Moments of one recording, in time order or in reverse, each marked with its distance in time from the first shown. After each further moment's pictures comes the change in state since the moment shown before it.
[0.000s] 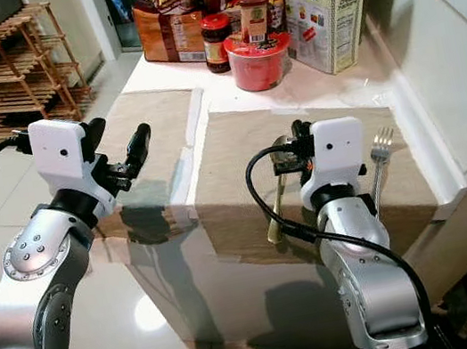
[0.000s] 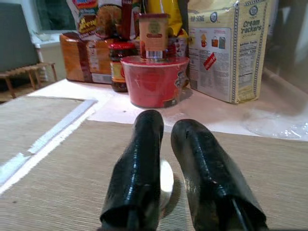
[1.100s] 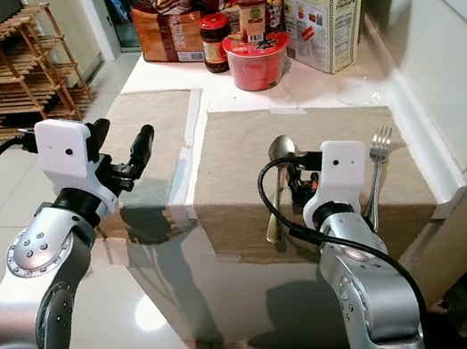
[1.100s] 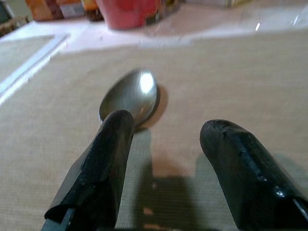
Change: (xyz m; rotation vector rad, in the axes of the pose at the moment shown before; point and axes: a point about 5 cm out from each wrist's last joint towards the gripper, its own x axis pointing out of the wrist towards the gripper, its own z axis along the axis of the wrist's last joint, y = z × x) left arm 0.003 0.000 -0.003 0.010 0.015 -0.010; right arm -0.005 -0.003 -0.041 0.152 0.285 -0.063
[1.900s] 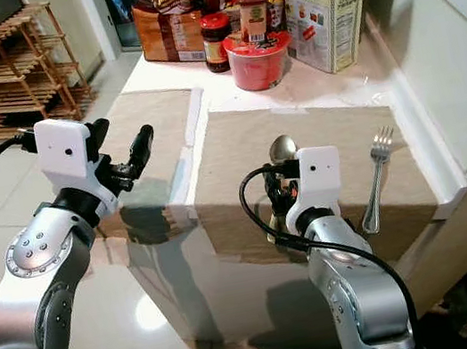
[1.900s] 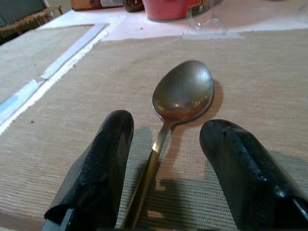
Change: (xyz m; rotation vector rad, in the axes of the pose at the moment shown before) left arm 0.000 0.000 0.001 0.002 -0.001 0.001; right arm 0.000 0.018 -0.002 -0.031 0.022 0.115
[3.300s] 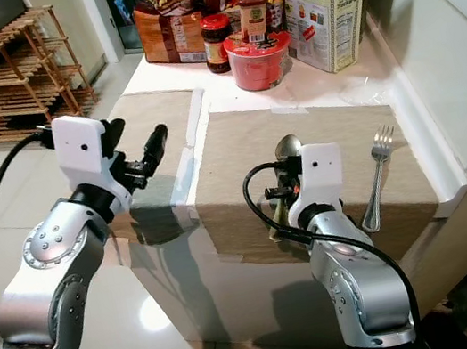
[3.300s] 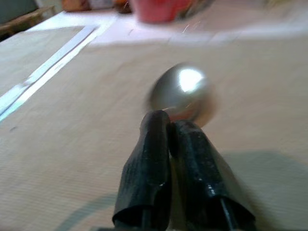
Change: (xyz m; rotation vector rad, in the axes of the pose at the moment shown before) left arm 0.012 -0.018 -0.006 -0.068 0.025 -0.051; right arm 0.002 -0.015 0.011 -0.047 -0.036 -0.049
